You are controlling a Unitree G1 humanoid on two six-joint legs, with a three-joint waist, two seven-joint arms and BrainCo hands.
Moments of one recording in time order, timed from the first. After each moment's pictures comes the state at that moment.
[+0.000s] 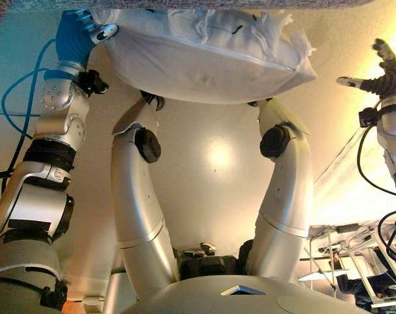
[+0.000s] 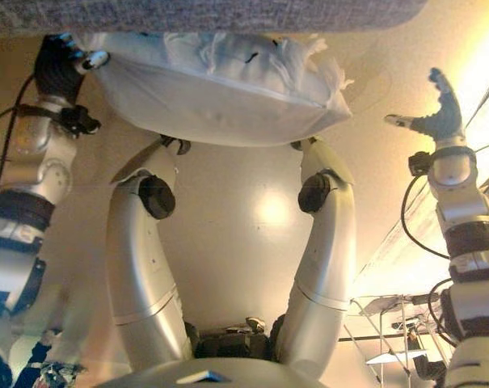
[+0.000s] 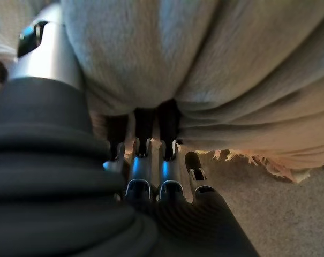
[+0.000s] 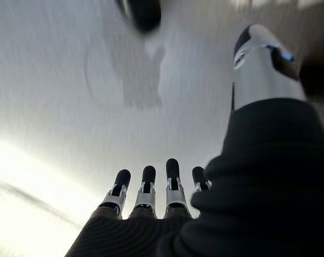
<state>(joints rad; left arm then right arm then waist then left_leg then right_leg) -0.86 0.77 -0.39 0.72 -0.85 -0.36 -0.05 -0.63 -0.91 0.31 0.65 0.21 -0.21 -0.07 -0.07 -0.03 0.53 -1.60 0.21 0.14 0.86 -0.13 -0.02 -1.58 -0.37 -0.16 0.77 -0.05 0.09</state>
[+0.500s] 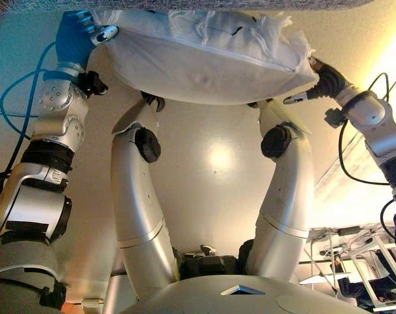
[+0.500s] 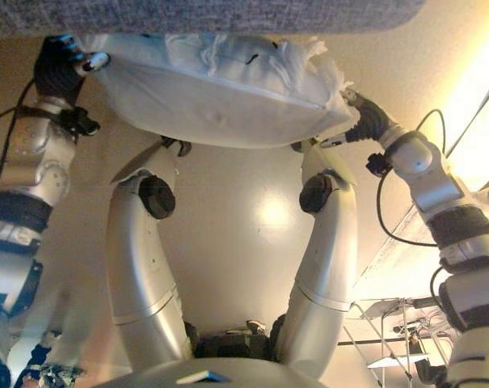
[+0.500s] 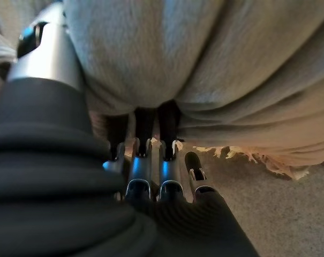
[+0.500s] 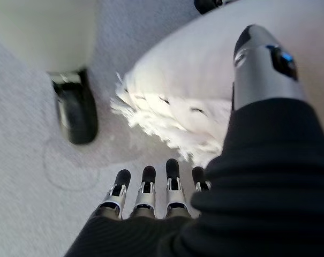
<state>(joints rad) -0.84 0.77 -0.39 0.69 -0.85 -0.34 -0.04 -0.78 -0.94 0.50 0.53 0.16 -0.21 0.12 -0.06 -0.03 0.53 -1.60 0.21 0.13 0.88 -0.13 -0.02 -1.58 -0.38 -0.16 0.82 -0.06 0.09</state>
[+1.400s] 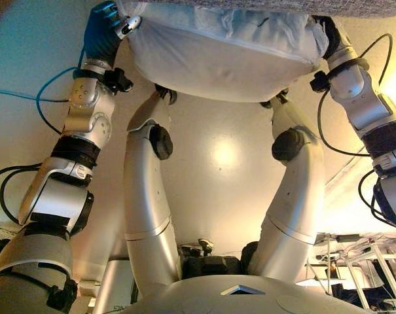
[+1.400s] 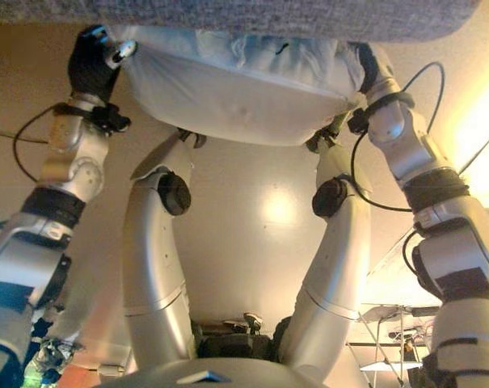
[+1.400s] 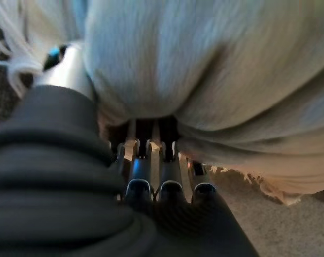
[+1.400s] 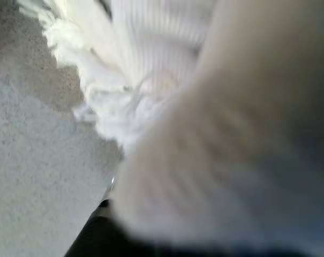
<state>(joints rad) -0.88 0.63 -0.41 0.70 -0.88 -0.38 -0.05 -0.99 -0.78 0.56 0.68 -0.01 -0.23 -0.14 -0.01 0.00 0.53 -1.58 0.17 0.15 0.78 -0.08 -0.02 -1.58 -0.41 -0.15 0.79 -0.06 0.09</state>
